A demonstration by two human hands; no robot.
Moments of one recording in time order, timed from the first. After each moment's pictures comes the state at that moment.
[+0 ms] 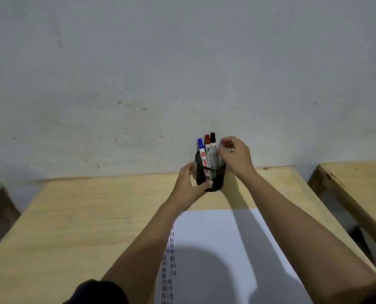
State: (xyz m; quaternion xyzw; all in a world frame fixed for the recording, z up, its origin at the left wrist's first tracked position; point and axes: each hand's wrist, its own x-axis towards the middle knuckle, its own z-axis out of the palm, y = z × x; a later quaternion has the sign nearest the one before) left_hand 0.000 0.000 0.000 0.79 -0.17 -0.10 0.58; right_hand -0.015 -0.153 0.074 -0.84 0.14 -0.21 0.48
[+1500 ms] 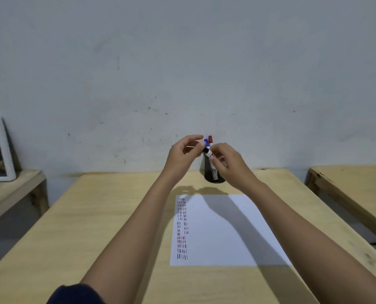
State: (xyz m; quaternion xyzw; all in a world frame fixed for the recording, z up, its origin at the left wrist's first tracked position) left_hand -0.094 0.065 0.106 0.68 -0.28 0.05 0.68; right_hand -0.138 -0.086 0.089 -0.89 -0.12 -0.28 0.35
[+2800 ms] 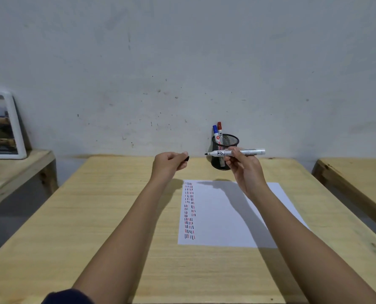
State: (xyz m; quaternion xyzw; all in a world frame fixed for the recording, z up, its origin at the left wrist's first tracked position) left_hand -0.090 0.115 0.049 0.72 -0.08 0.00 0.69; right_hand -0.159 -0.072 0.058 -0.47 0.00 -0.19 0.86
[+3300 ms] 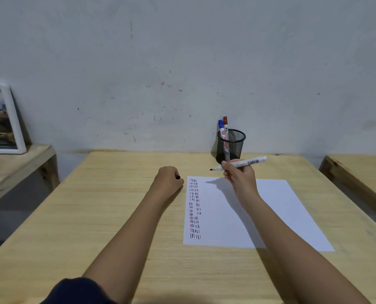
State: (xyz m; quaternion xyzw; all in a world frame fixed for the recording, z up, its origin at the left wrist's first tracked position) left_hand -0.076 0.129 0.000 0.93 -0.10 -0.01 0.34; right_hand -0.140 -0.058 0.011 -0.59 0.09 -0.20 0.78
